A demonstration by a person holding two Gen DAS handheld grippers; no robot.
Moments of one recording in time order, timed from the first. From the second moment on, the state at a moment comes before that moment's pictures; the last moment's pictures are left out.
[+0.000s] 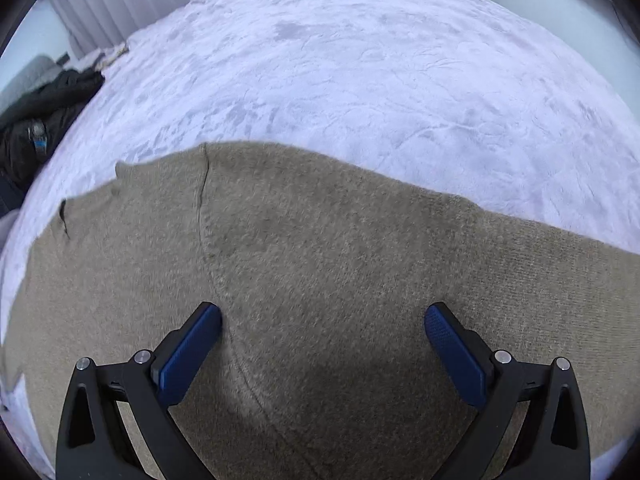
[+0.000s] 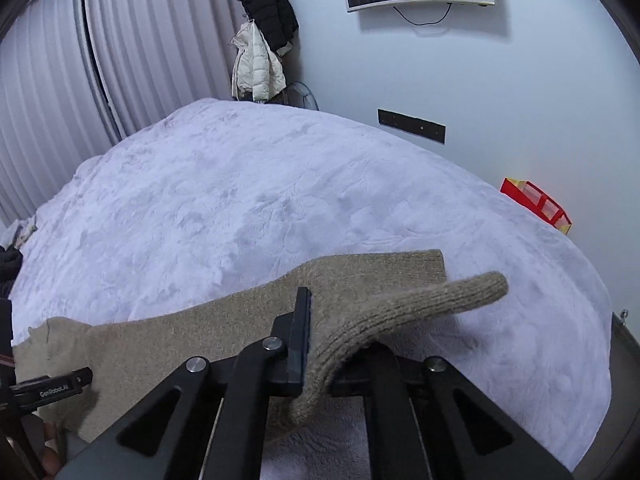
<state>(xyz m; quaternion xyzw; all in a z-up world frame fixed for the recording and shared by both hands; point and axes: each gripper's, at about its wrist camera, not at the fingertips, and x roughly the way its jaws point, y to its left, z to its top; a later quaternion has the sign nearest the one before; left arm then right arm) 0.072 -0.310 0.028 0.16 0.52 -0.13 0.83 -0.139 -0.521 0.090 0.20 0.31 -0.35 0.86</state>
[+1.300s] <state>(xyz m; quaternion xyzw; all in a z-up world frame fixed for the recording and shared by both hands) 0.111 0.182 0.044 -0.12 0.54 0.01 0.83 0.106 -0.005 0.079 -0.11 0.37 -0.07 0.92</state>
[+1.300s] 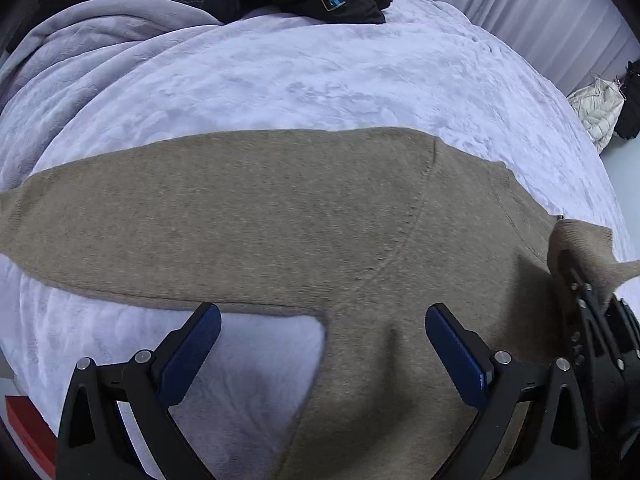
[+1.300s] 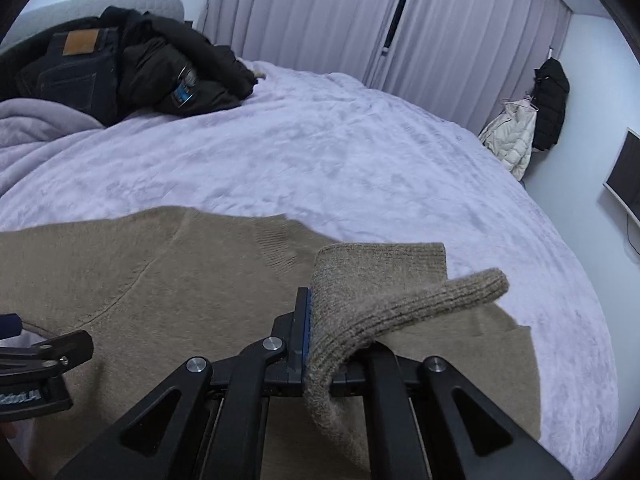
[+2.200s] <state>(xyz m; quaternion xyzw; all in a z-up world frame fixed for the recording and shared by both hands) 0.124 -0.048 0.054 0.03 0.51 -0.15 0.84 0.057 -0.200 0.040 0.04 0.47 -0.14 0.87</state>
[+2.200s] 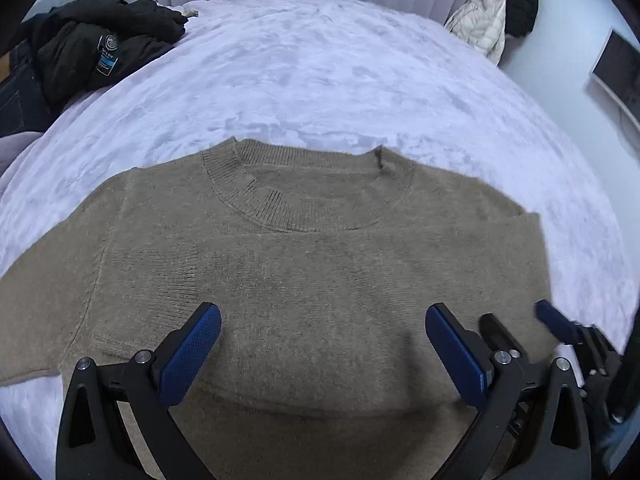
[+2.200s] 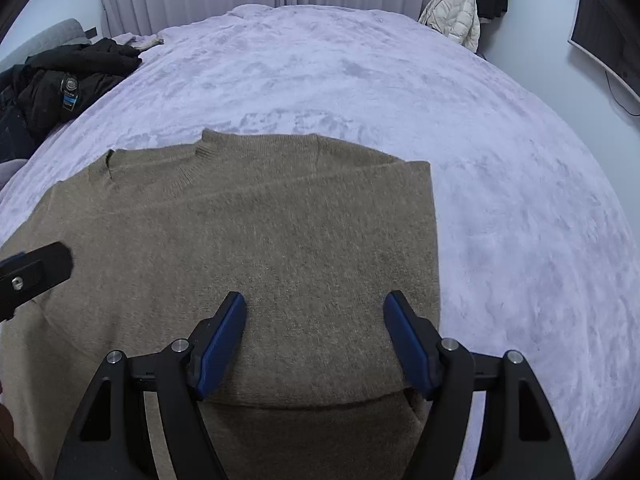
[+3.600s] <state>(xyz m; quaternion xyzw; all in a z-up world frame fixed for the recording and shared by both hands) 0.128 -0.008 0.007 0.04 0.49 -0.07 0.86 0.135 -0.245 0.034 0.08 0.49 -0.16 0.85</state>
